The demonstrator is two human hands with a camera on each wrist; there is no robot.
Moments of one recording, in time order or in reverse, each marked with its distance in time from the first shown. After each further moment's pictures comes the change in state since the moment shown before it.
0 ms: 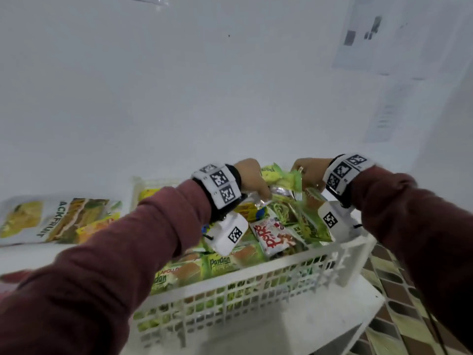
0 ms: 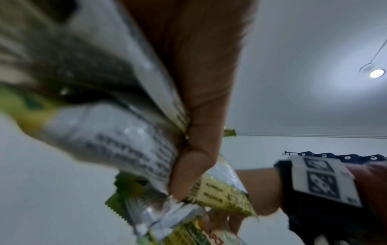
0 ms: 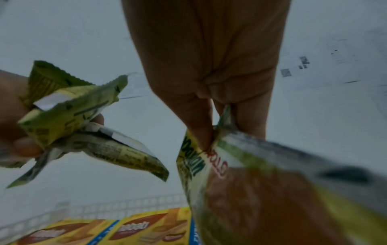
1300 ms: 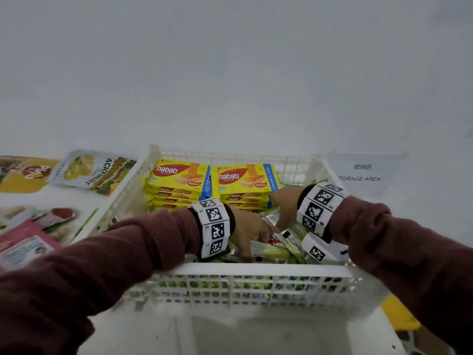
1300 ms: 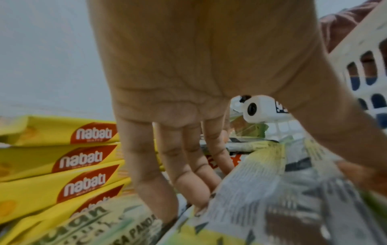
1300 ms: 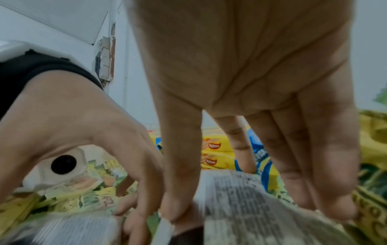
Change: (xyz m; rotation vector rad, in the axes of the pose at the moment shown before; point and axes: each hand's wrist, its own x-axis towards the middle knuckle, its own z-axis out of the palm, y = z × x) left_hand 0.002 -0.012 0.092 0.325 -0.604 -0.007; right_hand 0.048 -0.012 0.080 -0.376 -0.307 -0.502
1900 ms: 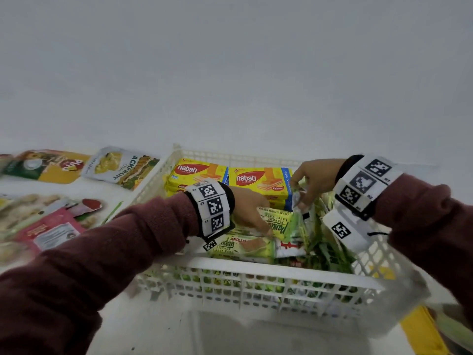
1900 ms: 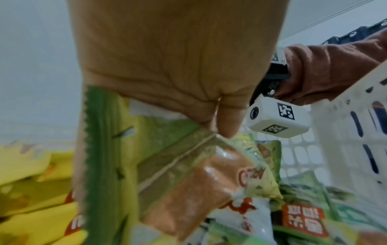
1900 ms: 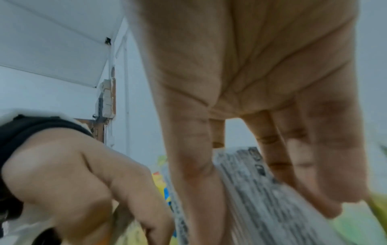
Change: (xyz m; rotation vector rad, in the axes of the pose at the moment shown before) left_hand -0.040 -0.011 -0.021 -0.131 0.204 -0.228; right_hand -0.016 0.025 -0.053 0.164 0.087 -0.134
